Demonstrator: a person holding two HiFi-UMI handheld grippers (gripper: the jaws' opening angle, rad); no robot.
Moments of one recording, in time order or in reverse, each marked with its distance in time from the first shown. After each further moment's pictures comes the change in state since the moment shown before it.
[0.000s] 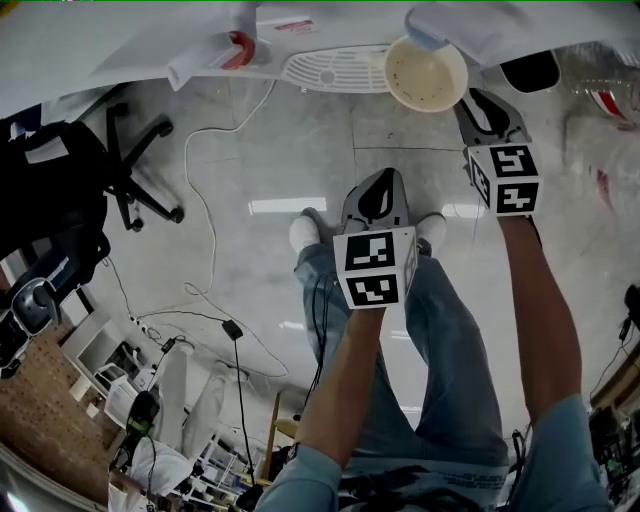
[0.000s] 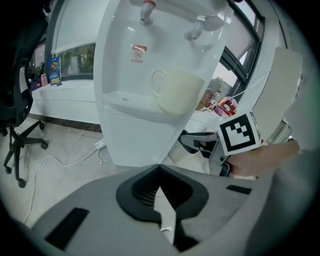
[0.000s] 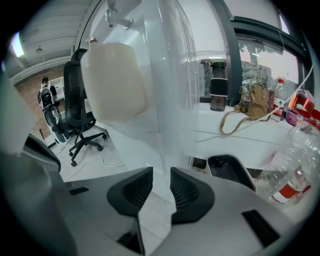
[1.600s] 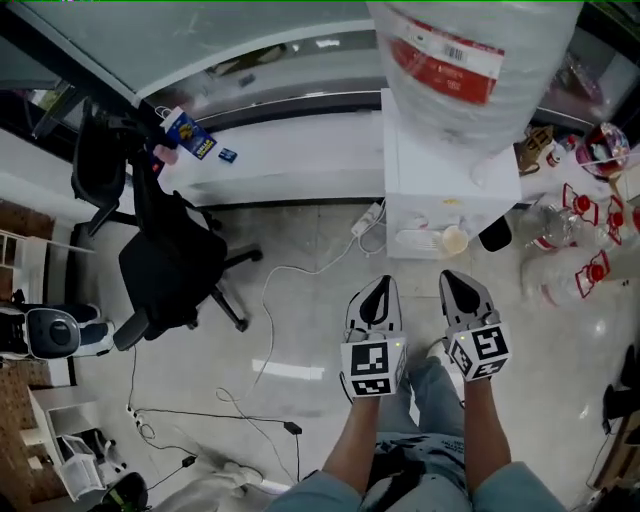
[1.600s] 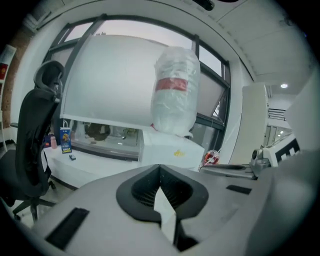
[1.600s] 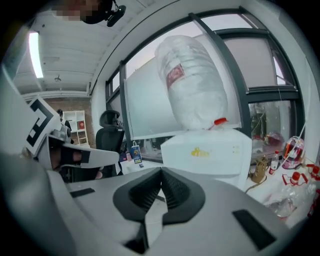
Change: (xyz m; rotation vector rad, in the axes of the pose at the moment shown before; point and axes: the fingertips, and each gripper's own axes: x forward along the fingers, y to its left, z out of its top) left arm -0.395 0.047 0.262 0.143 -0.541 -0.035; right arm -0.300 0.252 0.326 0.044 -0.412 0.068
